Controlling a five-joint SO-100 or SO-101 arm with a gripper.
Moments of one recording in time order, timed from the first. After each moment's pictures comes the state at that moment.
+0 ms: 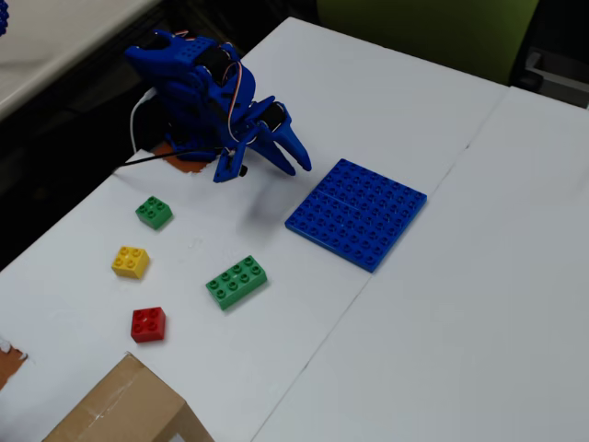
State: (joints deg) arm -2.9 189.4 177.4 55.1 -19.8
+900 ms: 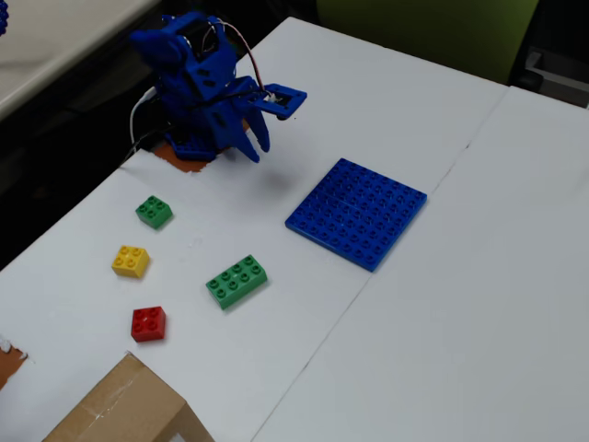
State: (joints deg) arm 9.2 177.7 151.8 85.7 -111.7
